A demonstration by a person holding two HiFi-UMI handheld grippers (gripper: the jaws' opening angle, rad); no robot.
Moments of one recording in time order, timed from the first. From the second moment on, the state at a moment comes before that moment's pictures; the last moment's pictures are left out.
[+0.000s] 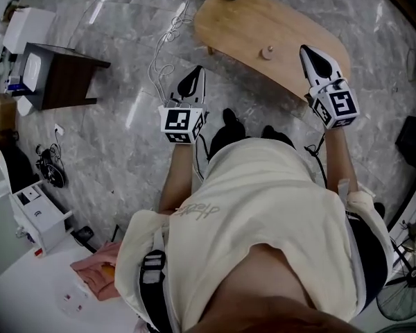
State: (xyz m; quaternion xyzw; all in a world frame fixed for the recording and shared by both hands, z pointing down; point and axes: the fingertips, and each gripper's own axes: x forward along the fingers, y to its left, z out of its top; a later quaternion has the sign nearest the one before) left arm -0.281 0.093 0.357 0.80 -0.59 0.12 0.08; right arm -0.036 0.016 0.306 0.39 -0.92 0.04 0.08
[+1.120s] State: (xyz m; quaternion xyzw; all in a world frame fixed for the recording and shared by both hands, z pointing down) left arm -0.246 -0.112 0.377 0.88 -0.44 0.14 0.07; right arm -0.005 -0.065 0.342 0.54 -0.84 0.06 0.07
